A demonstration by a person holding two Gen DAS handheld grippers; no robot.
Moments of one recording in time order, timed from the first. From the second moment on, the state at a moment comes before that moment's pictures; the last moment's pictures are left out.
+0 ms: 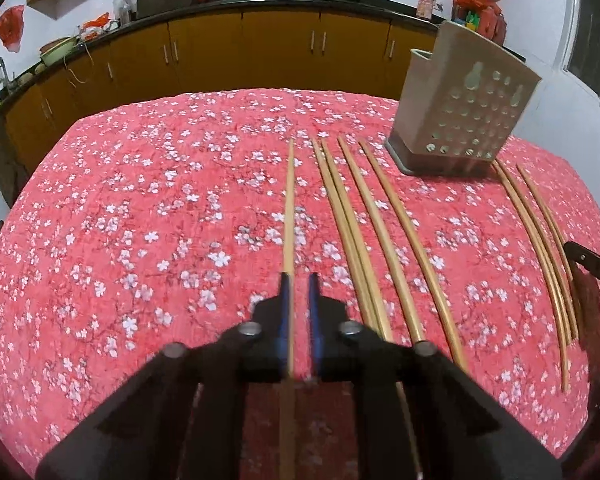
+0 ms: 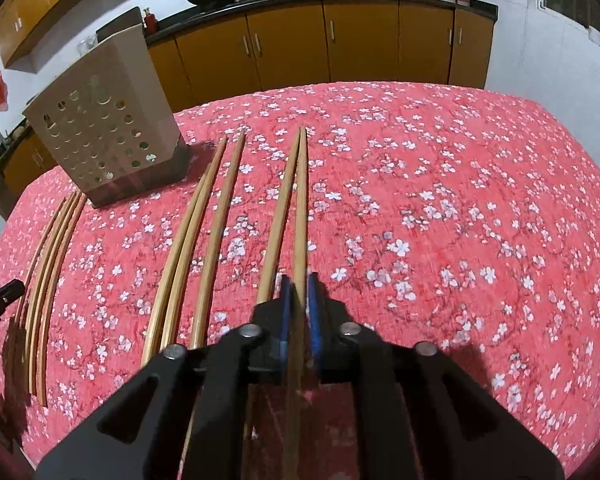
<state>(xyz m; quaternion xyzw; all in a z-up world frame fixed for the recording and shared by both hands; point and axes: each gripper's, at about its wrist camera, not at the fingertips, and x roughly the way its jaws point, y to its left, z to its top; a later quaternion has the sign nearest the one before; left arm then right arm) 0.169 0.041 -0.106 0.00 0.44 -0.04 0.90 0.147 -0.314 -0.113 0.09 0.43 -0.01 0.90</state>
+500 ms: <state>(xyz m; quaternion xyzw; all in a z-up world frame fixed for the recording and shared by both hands) 0.168 0.053 -0.094 -0.02 0.42 -0.05 0.91 0.145 -0.313 -0.103 0.10 0.42 0.00 0.90</state>
